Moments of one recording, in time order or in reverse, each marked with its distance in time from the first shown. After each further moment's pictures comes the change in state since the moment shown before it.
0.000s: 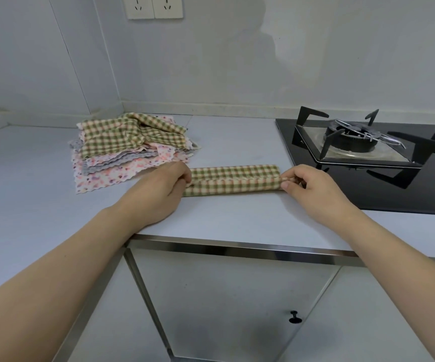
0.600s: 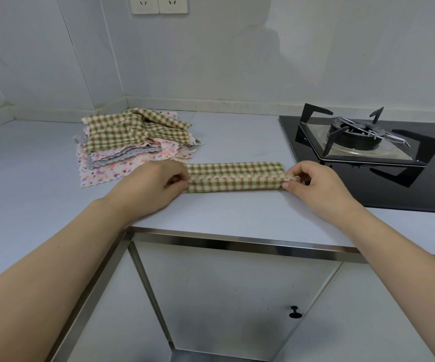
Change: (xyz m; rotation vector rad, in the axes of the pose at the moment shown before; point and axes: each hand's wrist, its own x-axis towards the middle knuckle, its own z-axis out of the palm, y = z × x) left_hand -0.007 0.001 -0.019 0.056 -0.014 0.048; right_hand -0.001 0.003 0.000 0.068 0.015 0.052
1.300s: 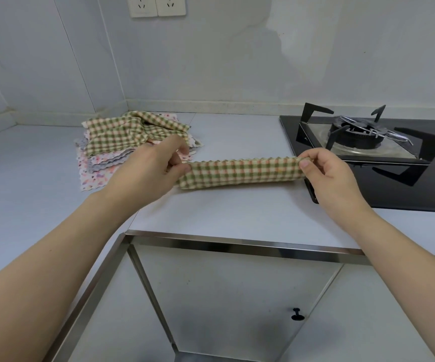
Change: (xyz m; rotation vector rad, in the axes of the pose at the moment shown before) left_hand 0.011 0.032 -0.022 0.005 0.128 -0.135; right_hand -0.002 0.001 -0.005 0.389 0.180 0.007
